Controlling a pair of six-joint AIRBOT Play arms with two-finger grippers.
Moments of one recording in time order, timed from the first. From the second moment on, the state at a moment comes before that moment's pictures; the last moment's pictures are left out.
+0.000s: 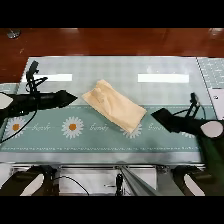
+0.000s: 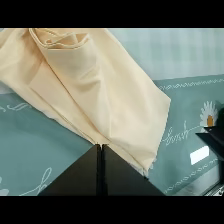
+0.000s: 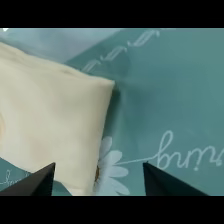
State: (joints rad) left arm -0.06 -0.90 0.72 0.67 -0.94 -1.27; right arm 0.08 -0.74 0.36 -0.87 0.74 1.78
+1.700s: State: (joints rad) left arm -0.11 -0.90 0.72 0.67 -0.92 -1.27; right arm -0.37 -1.23 1.90 -1.26 1.76 1.66
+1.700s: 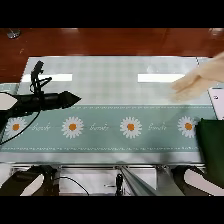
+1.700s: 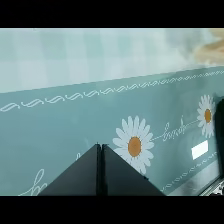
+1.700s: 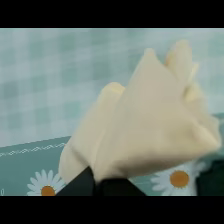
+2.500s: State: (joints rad) left arm -0.11 -0.90 0.72 0.67 -0.85 -1.27; right arm -0.93 -0.72 1.19 -1.95 1.69 1.83
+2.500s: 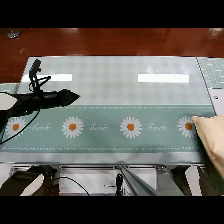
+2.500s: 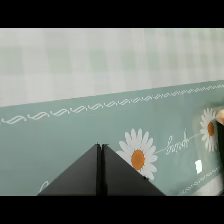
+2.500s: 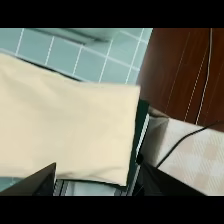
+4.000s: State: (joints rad) left arm -0.23 -1.27 1.11 1.38 -1.01 -1.63; right arm 0.24 -1.35 1.18 -1.65 1.06 1.85
